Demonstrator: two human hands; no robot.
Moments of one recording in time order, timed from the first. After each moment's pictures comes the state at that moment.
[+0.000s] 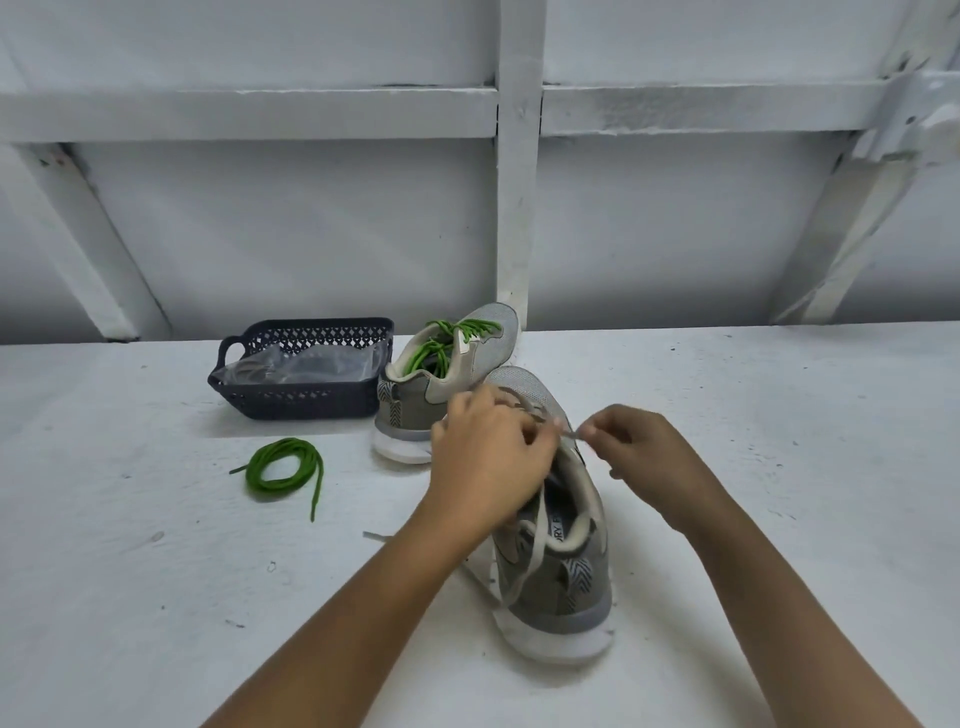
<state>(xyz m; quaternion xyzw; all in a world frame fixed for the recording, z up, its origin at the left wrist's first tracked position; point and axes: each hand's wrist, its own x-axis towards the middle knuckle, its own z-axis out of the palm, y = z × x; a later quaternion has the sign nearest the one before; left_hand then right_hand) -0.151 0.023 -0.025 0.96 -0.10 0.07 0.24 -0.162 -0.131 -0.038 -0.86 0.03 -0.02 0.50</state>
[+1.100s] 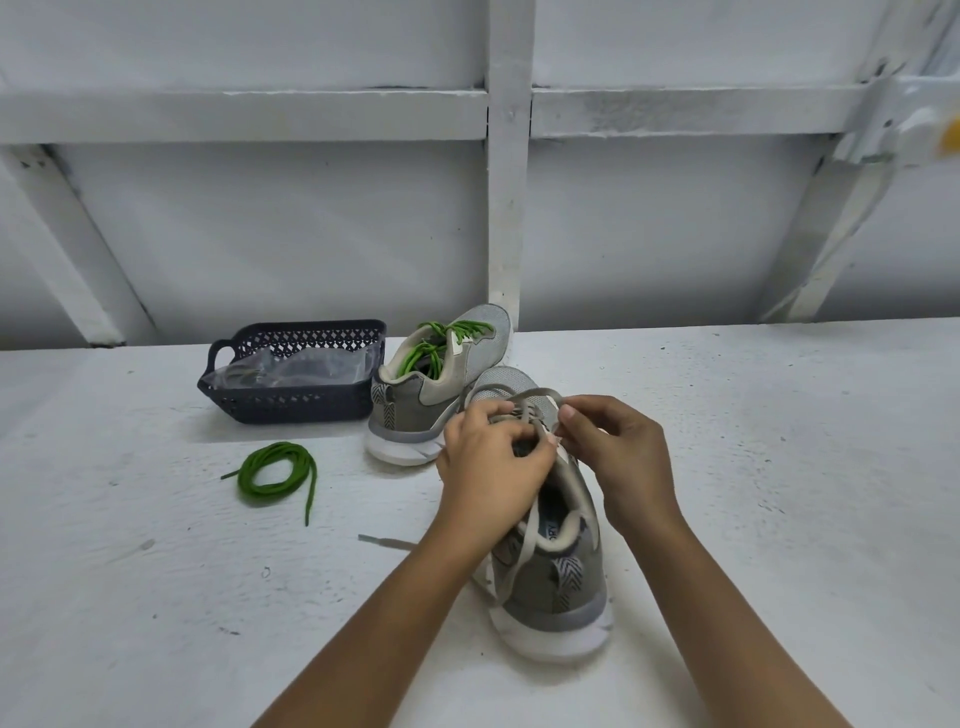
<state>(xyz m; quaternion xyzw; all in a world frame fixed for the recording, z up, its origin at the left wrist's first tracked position) -0.153 0.017 -0.048 0.91 -0.06 0.06 0.41 -0.158 -0.101 -0.051 -0.67 0.09 -0.17 0.72</state>
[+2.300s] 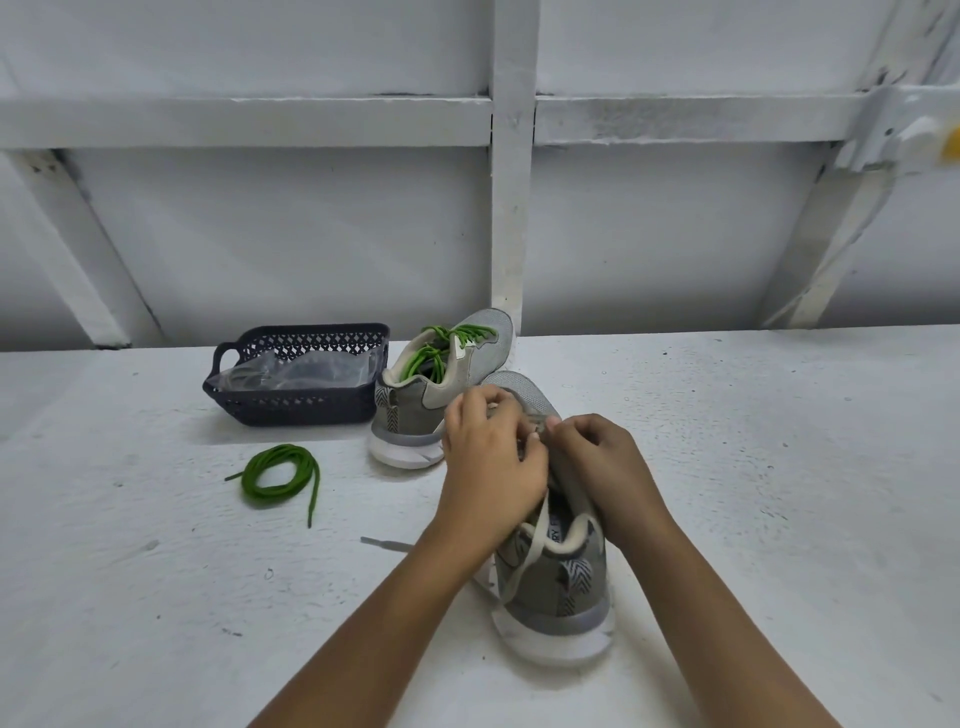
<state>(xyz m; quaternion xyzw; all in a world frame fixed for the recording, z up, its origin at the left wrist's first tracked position) -0.149 0.020 -0.056 0.89 -0.14 0.18 0.39 -0.157 -0.096 -0.055 -0.76 0.11 -0.09 0.63</state>
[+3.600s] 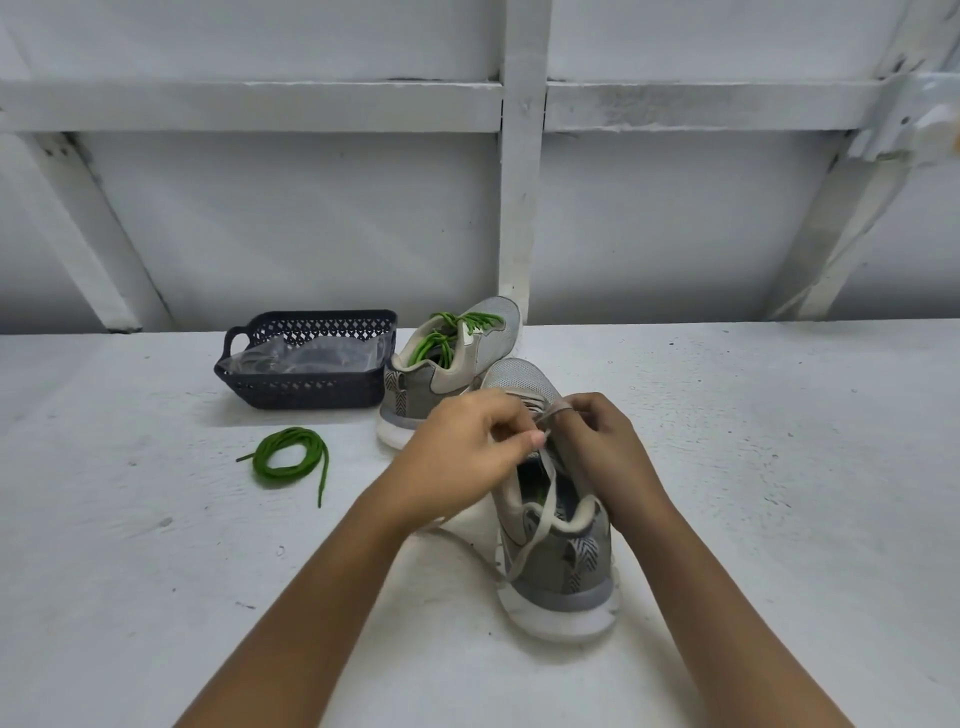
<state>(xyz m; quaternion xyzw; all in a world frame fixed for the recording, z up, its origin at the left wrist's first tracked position) -0.161 0.063 -0.016 0.87 -0.26 0.04 0.41 -0.161 -0.088 -0.046 -0.77 0.10 -0.08 0.62</state>
